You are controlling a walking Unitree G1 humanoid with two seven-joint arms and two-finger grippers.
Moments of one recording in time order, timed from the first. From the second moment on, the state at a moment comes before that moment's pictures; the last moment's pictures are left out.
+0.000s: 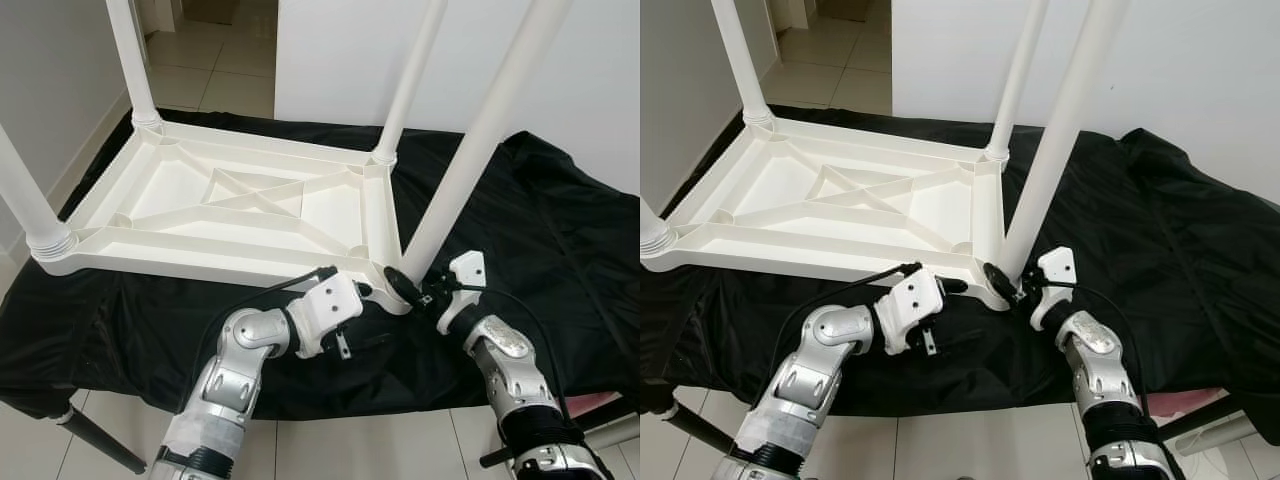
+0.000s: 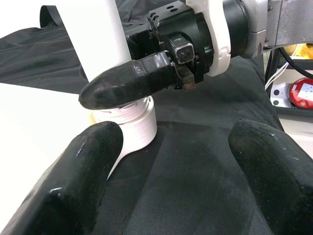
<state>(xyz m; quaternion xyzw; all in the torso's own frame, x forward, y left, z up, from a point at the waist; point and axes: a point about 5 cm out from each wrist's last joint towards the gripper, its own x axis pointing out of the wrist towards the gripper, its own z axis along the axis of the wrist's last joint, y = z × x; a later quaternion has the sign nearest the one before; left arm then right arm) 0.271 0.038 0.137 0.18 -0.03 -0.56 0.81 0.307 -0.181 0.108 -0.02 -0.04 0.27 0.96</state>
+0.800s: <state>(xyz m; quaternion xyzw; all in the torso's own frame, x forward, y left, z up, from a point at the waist) 0.269 0.039 0.136 0.19 -0.02 -0.56 0.80 0.293 -0.141 0.102 0.04 -0.03 0.01 1.00</state>
